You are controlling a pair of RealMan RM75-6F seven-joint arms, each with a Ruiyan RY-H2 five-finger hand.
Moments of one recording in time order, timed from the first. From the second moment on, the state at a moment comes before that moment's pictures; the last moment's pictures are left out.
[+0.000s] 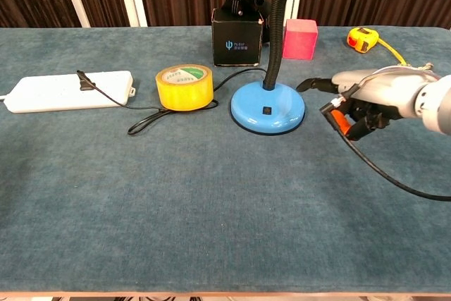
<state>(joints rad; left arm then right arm) -0.04 -1.17 -0.08 -1.83 1.32 1.51 0.25 0.68 -1.43 0.19 -1.76 -0.88 0.92 -0.61</state>
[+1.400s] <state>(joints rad) -0.04 -1.17 -0.08 -1.84 1.31 1.51 0.24 0.87 -1.59 0.15 -1.61 -0.66 0.91 -0.64</state>
